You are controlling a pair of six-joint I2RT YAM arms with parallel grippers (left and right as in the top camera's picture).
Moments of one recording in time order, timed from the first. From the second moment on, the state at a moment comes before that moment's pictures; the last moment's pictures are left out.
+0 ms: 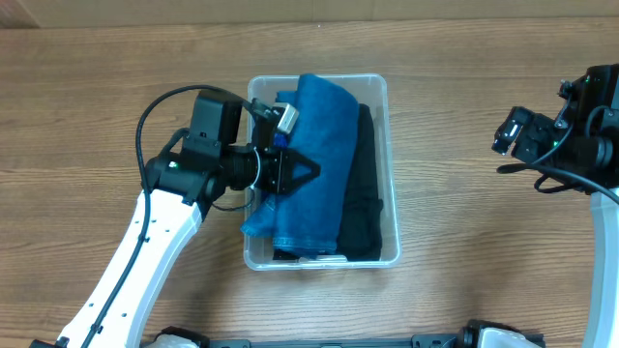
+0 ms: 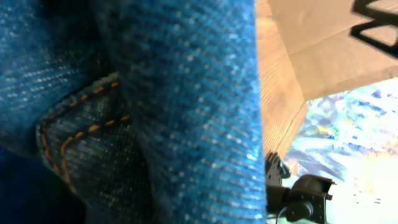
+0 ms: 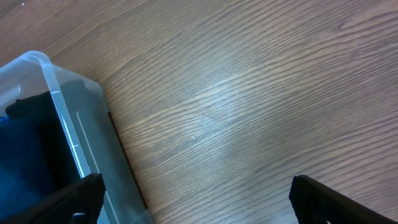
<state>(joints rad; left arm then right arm) -0.31 1.38 1.16 -0.67 0.78 -0.24 -0.19 1.35 1.57 -1.31 -0.07 0.28</state>
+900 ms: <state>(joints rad) -0.31 1.51 1.08 -0.25 0.93 -0.63 -0.19 1.35 1.57 -1.31 -0.07 0.28</state>
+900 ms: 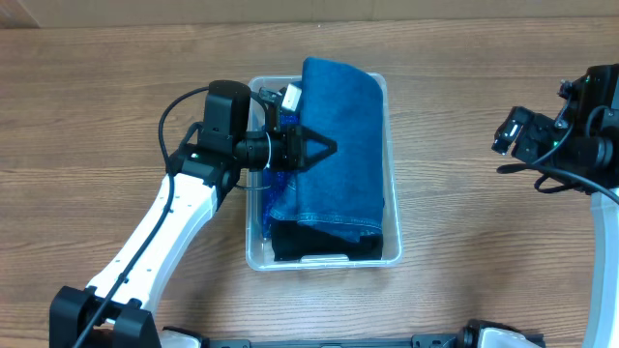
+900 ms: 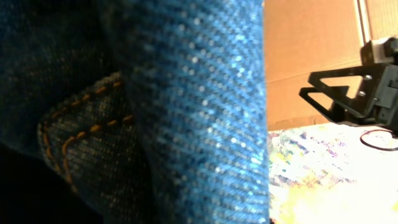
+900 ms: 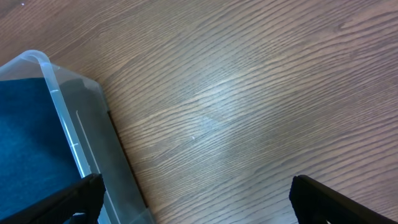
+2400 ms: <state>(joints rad) -0.49 1.59 1.06 -0.55 0.35 -0.29 -0.19 1.35 1.57 -1.31 -0.07 0.28</state>
